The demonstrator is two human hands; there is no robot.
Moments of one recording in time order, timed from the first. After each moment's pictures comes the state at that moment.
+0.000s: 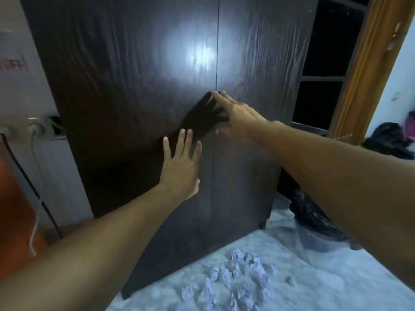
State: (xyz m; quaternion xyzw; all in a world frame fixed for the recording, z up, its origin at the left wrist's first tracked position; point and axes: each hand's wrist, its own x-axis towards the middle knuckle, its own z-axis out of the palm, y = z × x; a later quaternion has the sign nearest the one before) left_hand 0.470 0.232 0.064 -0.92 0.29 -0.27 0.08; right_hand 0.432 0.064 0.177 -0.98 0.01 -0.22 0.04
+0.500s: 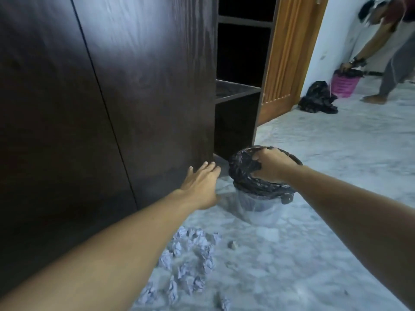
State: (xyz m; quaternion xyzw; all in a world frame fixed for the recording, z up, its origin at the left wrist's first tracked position) left_hand 0.407 0.011 -0.048 -0.86 0.50 0.03 -0.05; right_hand 0.300 -0.166 -0.011 -0.95 0.29 -0.04 0.07
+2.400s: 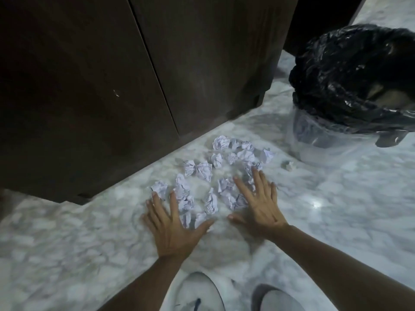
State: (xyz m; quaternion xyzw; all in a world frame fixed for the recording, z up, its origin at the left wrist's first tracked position) left_hand 0.360 0.211 -0.389 -0.98 0.11 0.04 -0.16; right_hand 0.294 -0.015 -0.377 -0.97 0.14 0.09 0.18
